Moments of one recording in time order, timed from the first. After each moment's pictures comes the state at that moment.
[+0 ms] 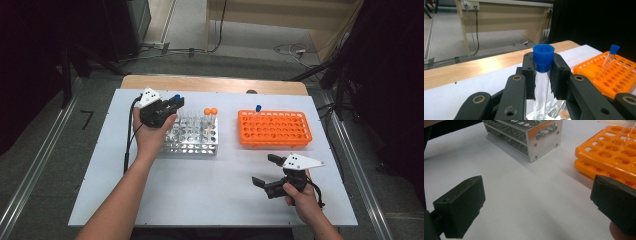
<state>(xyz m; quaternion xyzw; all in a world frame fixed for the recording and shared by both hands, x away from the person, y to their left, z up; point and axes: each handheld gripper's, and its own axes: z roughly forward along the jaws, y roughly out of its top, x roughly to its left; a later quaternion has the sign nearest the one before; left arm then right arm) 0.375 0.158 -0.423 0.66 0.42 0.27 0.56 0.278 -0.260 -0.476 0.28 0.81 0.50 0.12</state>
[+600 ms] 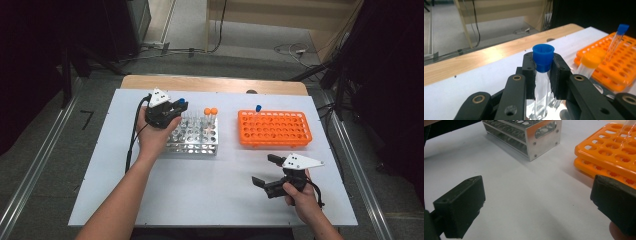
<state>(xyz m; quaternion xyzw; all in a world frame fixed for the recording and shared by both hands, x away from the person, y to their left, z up) 0.380 0.146 -0.428 0.70 0.42 0.27 0.51 0.279 -0.261 -0.478 0.28 0.81 0.50 0.11</state>
